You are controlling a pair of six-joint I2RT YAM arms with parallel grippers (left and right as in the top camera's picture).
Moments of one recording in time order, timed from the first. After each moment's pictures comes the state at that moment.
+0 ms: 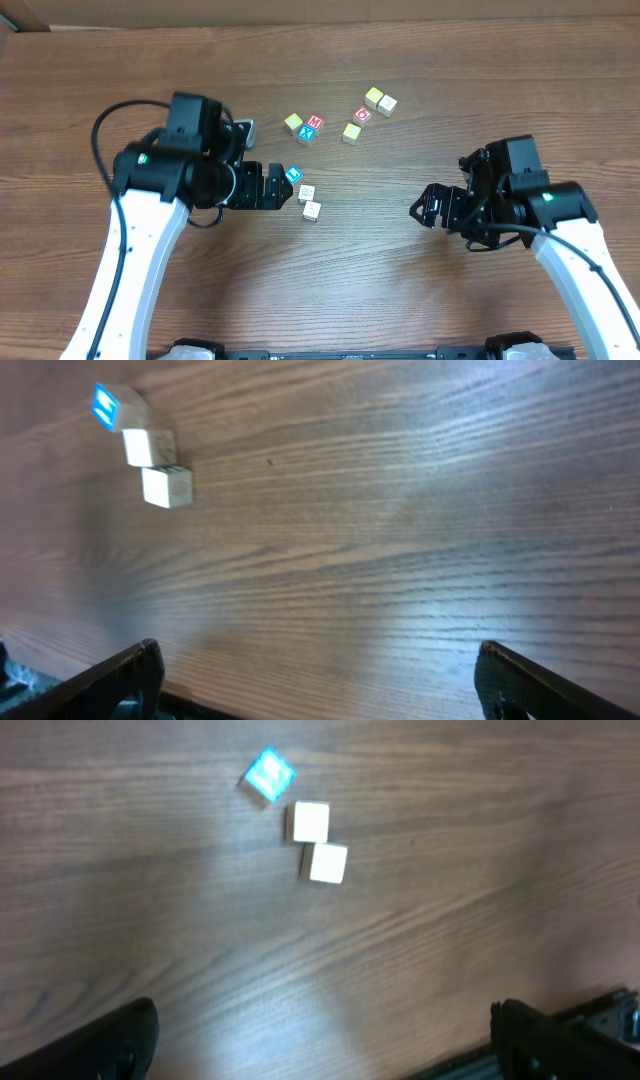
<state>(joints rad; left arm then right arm) -0.18 1.40 1.38 -1.27 0.31 -0.16 0.15 1.25 0.99 -1.04 -0.42 0.38</state>
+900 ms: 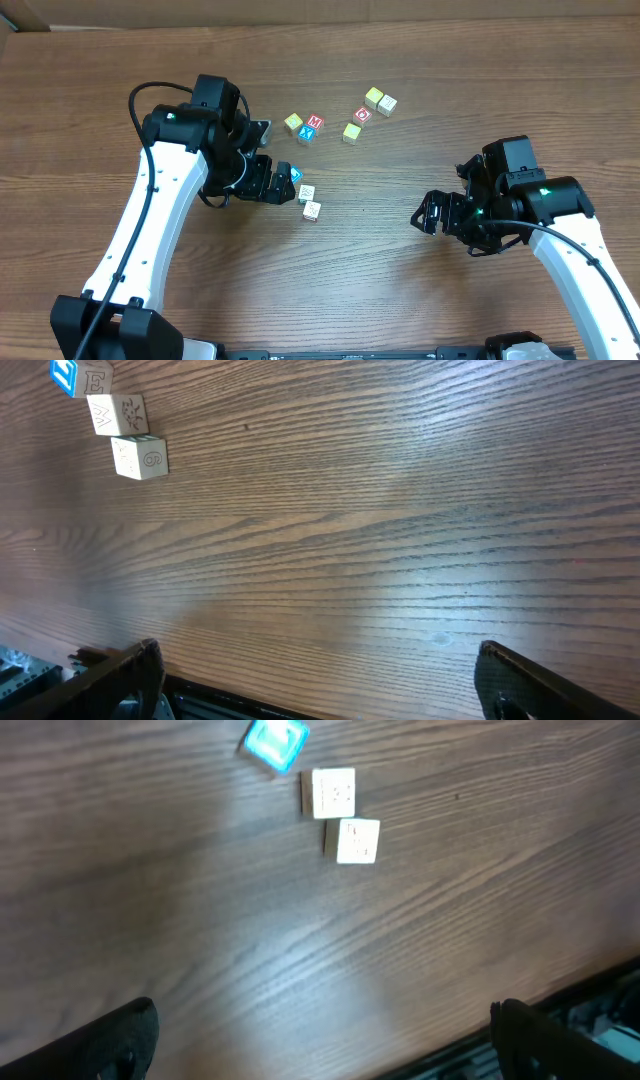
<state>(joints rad) -0.18 1.59 1.43 -1.30 0.30 0.01 0.15 1.27 0.99 -1.11 -0.42 0.36</state>
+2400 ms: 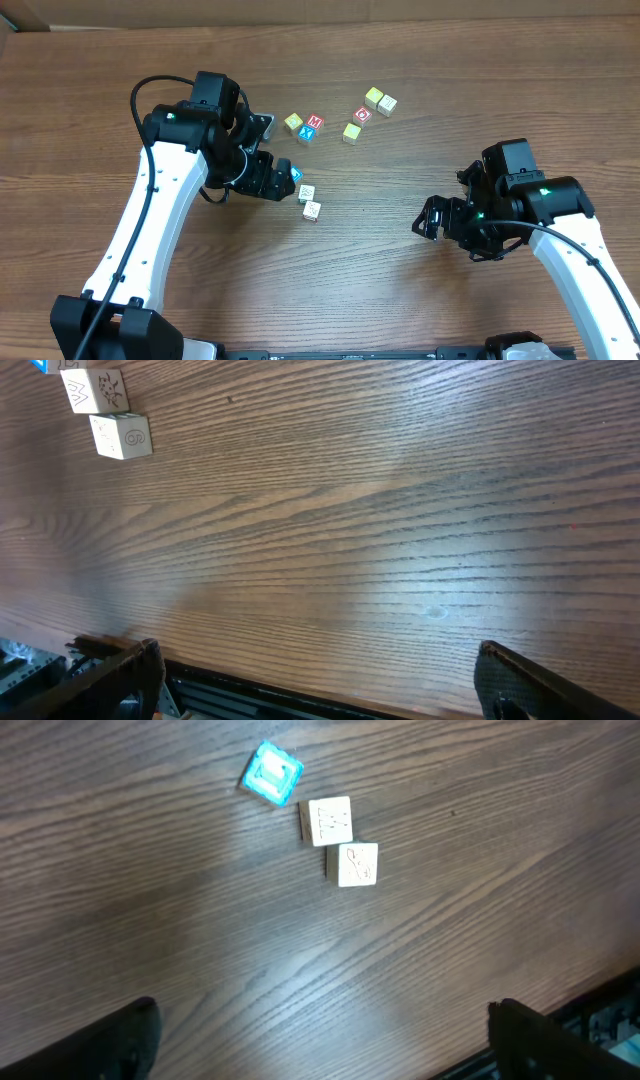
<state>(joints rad) -0.18 1.59 1.43 -1.26 0.30 0.06 0.15 1.27 0.99 -1.16 -0.42 0.36</state>
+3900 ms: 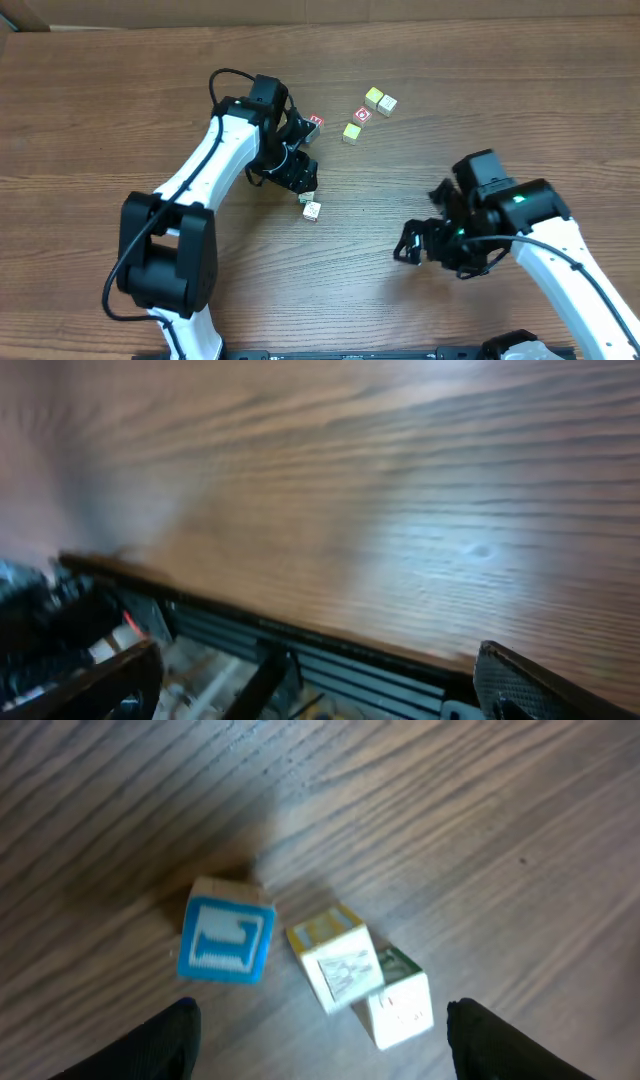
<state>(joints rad) -0.28 1.94 1.44 -0.97 0.30 0.22 0.33 1.27 0.99 -1.25 -0.47 0.33</state>
